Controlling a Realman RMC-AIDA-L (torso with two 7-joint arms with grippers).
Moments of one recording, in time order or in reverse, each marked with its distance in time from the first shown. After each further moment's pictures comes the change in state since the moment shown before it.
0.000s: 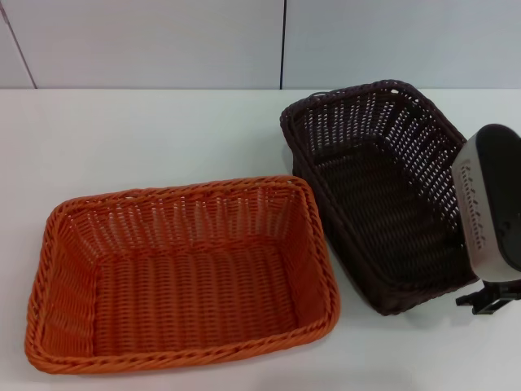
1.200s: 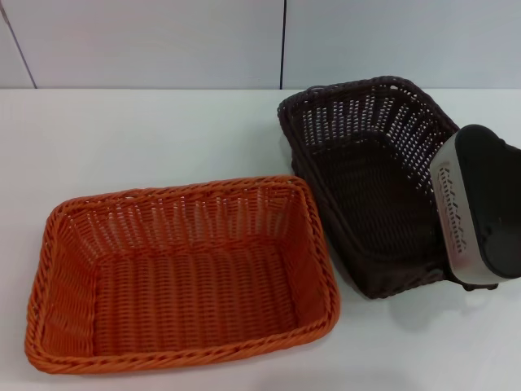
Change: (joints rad) left arm 0.047 0.001 0.001 -0.002 -0.004 -0.061 -0.012; right arm -0.008 0.014 -0.034 -0.020 0.018 -0.068 -0.022
